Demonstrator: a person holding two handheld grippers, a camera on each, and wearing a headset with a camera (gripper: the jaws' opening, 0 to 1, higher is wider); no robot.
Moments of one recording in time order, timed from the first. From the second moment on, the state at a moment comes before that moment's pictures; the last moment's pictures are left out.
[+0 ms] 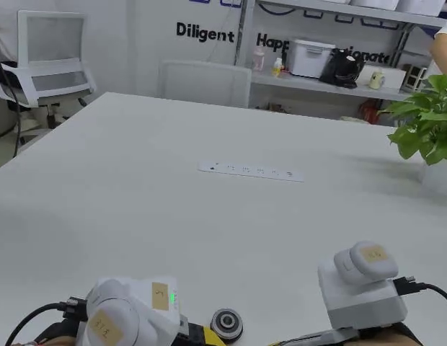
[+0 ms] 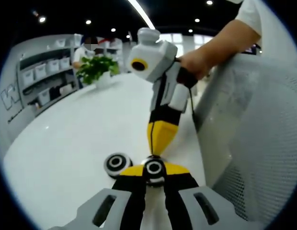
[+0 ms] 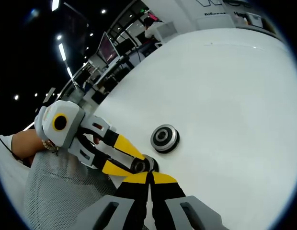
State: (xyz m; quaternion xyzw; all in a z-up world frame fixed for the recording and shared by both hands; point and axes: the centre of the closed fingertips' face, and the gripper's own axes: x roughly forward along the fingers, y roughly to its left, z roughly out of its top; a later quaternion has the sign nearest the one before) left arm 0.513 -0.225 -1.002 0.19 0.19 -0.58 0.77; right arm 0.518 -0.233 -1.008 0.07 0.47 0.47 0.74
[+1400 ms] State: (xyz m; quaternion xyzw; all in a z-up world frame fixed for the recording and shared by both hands) left arm 0.519 -0.222 -1.002 0.19 0.19 -0.57 0.78; right arm 0.519 -0.229 -1.007 0.05 0.46 0.48 0.75
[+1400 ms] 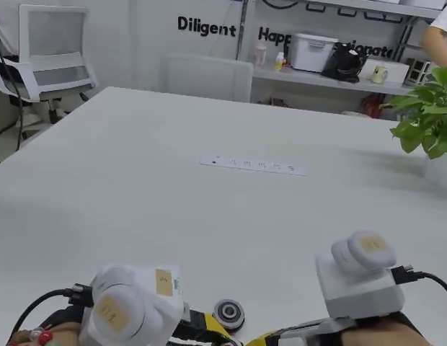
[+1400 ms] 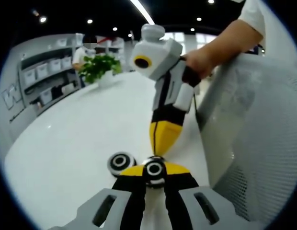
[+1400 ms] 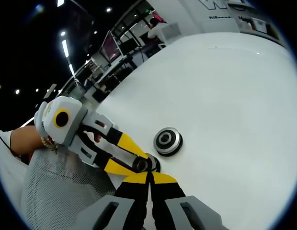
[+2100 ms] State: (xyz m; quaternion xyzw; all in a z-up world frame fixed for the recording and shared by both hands) left arm 0.523 -0.221 -1.003 0.19 0.19 -0.56 0.79; right arm 0.523 -0.229 -1.007 0.07 0.46 0.47 0.75
